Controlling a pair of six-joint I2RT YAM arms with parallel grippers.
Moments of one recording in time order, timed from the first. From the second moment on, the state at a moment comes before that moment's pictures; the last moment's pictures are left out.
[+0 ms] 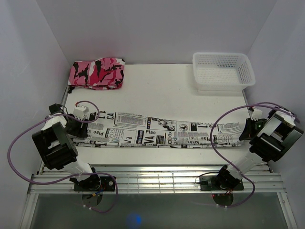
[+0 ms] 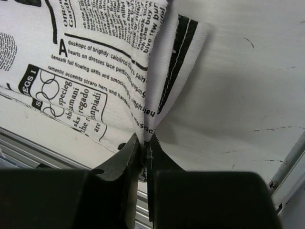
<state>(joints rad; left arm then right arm) 0.52 1.57 0.89 -0.62 0.37 0.87 -0.73 1.73 1.11 -1.01 -0.50 -0.80</state>
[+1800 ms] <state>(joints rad) 0.52 2.09 1.59 -0.97 0.58 0.78 0.14 1.51 1.21 -0.79 -0.74 -0.68</state>
